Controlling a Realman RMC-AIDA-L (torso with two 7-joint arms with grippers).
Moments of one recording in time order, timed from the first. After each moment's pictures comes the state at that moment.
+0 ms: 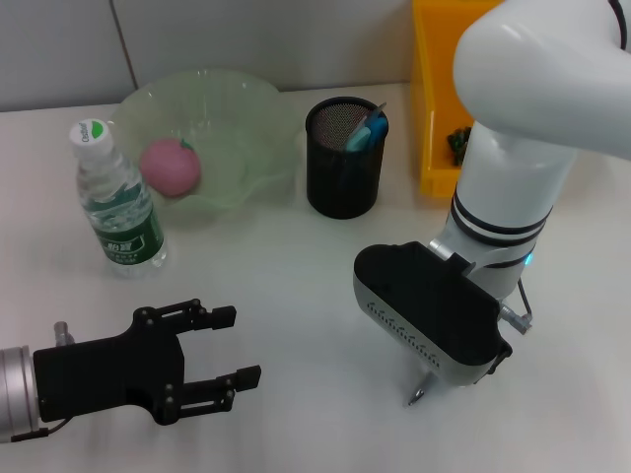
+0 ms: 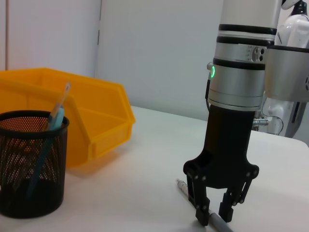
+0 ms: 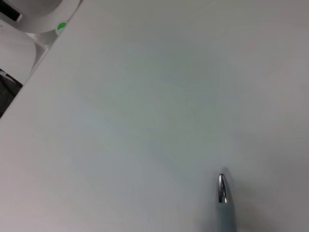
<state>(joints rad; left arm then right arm) -0.33 -2.07 1.09 0.66 1.71 1.54 -1.14 0.87 2.09 -1.82 -1.03 -2.59 -1.58 1.57</state>
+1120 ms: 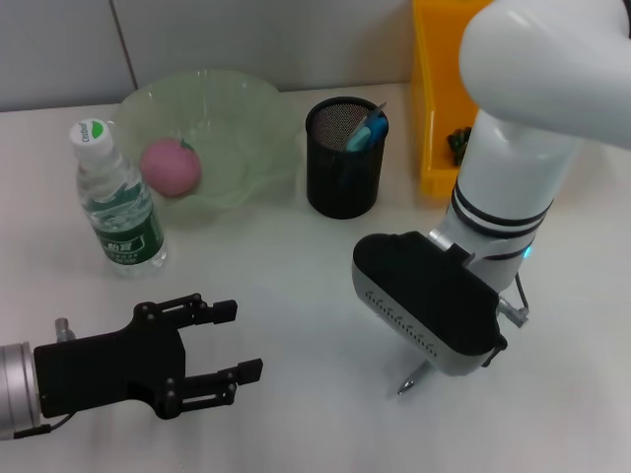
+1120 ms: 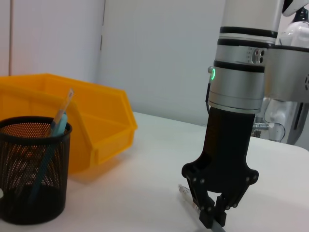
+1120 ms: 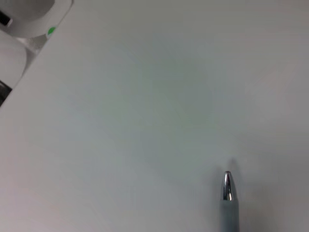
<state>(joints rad) -0.33 -2.07 1.09 0.65 1.70 1.54 -1.14 0.87 2.09 -1.80 -1.05 -2.59 -1.58 1.57</state>
